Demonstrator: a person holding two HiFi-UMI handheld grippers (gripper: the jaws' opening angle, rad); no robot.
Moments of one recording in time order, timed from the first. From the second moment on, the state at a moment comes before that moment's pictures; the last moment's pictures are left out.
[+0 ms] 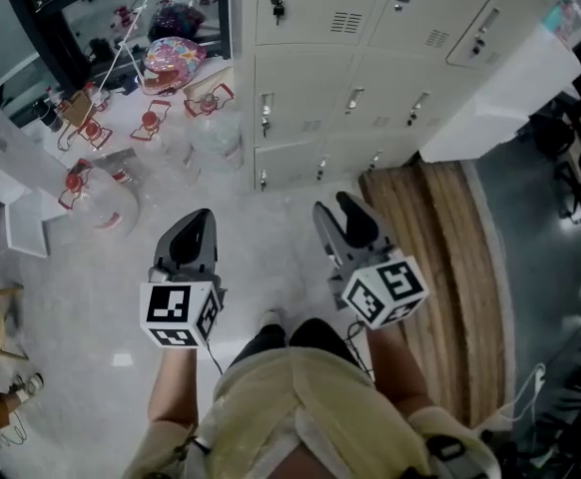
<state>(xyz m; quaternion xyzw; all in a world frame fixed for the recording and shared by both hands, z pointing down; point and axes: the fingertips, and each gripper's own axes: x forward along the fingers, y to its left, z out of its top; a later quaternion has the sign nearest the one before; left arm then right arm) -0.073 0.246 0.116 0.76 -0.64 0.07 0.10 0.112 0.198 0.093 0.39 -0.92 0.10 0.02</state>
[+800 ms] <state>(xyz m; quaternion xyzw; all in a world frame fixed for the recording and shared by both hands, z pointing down) -0.135 0.154 0.143 0.70 -0.70 0.03 0.15 0.026 0.049 0.148 0.32 -0.94 0.11 0.06</state>
